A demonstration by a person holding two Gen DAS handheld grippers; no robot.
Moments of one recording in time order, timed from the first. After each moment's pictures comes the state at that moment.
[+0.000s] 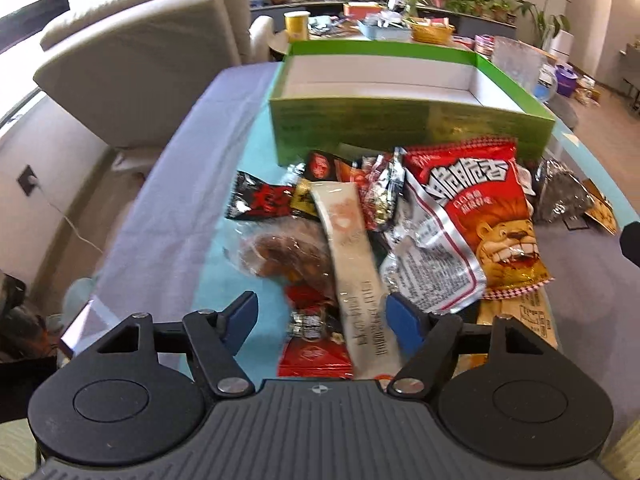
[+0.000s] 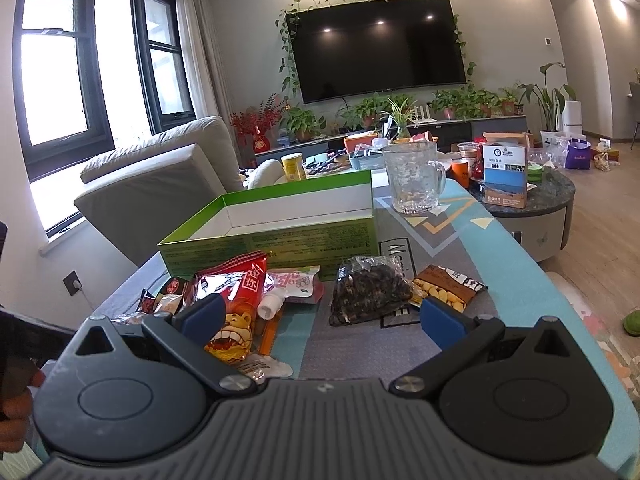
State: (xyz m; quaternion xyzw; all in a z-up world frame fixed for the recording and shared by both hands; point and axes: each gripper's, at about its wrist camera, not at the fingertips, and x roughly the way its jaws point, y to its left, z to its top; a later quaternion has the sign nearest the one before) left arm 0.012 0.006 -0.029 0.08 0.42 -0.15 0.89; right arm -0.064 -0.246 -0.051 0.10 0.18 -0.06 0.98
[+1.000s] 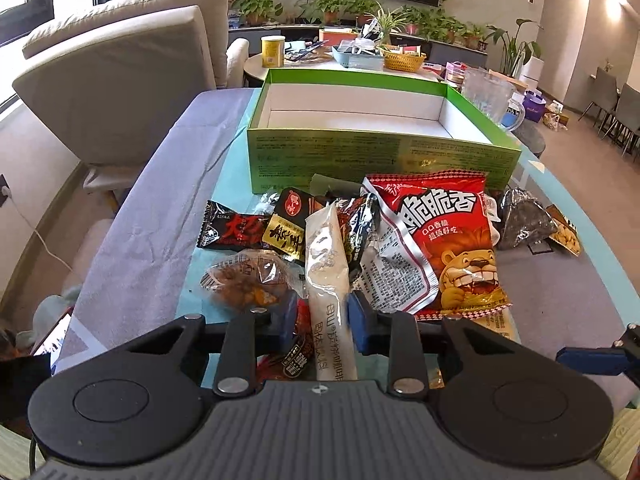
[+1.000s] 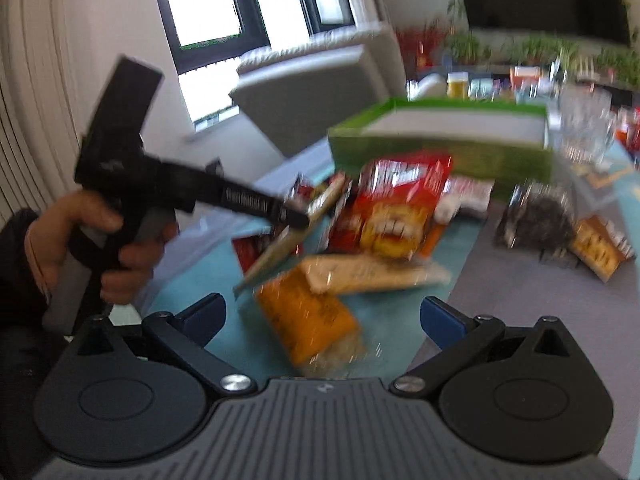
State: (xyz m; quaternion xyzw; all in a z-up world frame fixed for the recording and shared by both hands) left arm 0.013 0.012 -0.022 0.07 0.38 -0.19 0.90; right arm -0.063 -0.207 -0.063 0.05 0.32 0.21 0.92
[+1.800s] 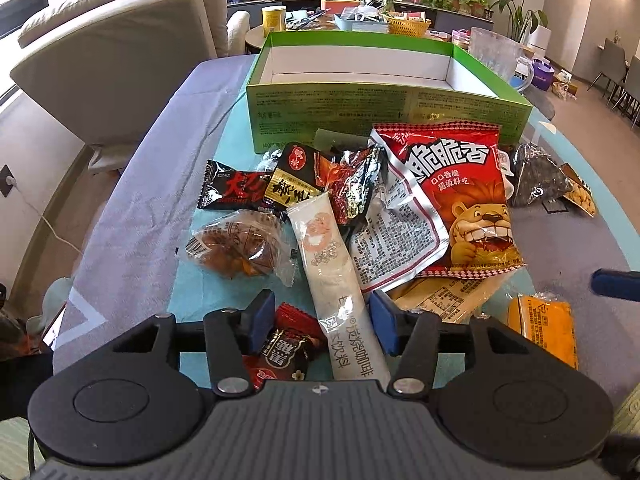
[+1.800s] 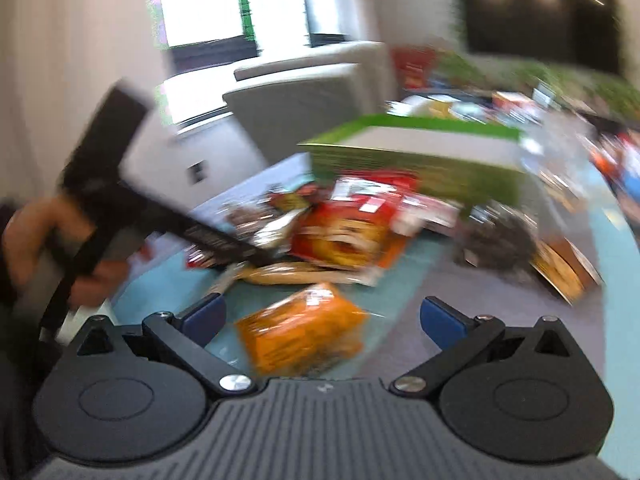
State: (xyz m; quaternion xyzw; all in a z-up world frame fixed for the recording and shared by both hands) left arm 0.010 0.009 -0.036 0.09 0.42 -0.18 0.89; right arm -0.063 -0.221 -0.059 -0.03 0.27 0.24 0.93
